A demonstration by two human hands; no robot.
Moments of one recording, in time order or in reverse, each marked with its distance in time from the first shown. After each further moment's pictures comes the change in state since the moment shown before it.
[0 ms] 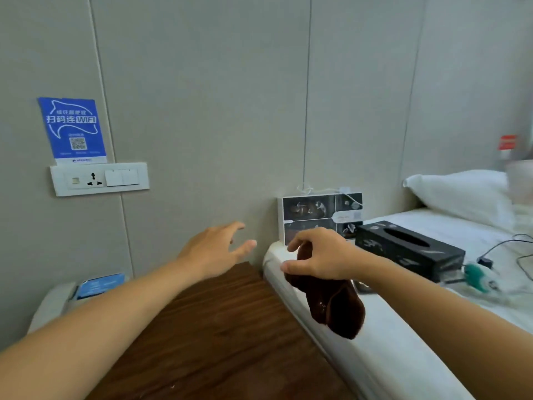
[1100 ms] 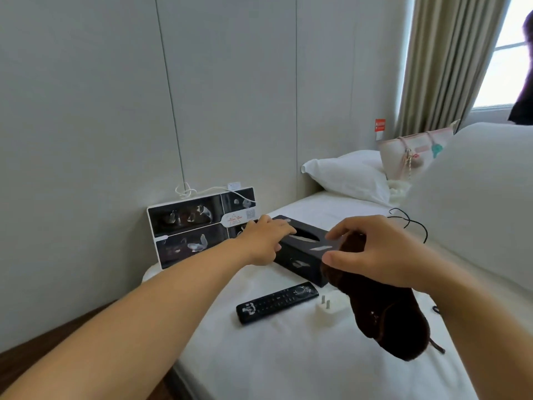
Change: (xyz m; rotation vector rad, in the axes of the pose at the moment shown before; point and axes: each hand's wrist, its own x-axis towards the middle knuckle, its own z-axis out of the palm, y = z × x) left_hand 0.211 0.291 0.163 0.054 -0.280 0.650; right_hand -0.126 0.190 -0.133 0.035 0.316 0.410
